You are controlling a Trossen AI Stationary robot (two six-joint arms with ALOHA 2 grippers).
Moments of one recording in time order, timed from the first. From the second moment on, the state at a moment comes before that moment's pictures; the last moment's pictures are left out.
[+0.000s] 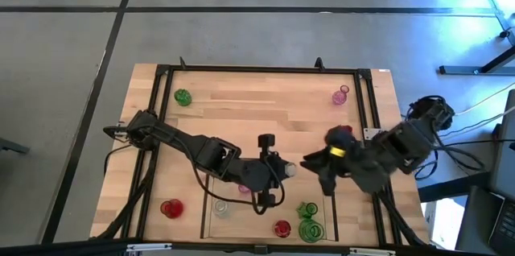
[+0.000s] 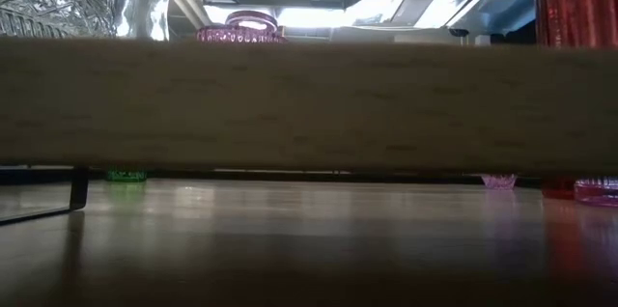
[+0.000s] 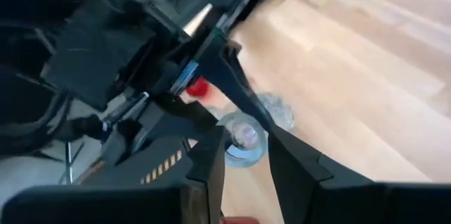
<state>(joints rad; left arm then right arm) -0.41 1.98 2.12 -0.75 -0.52 -0.09 0.64 1.54 1.95 -1.15 0.55 1.17</state>
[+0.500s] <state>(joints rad) -0.39 1.98 2.12 -0.80 -0.59 -0.13 0.54 1.59 1.95 -1.24 0.40 1.14</state>
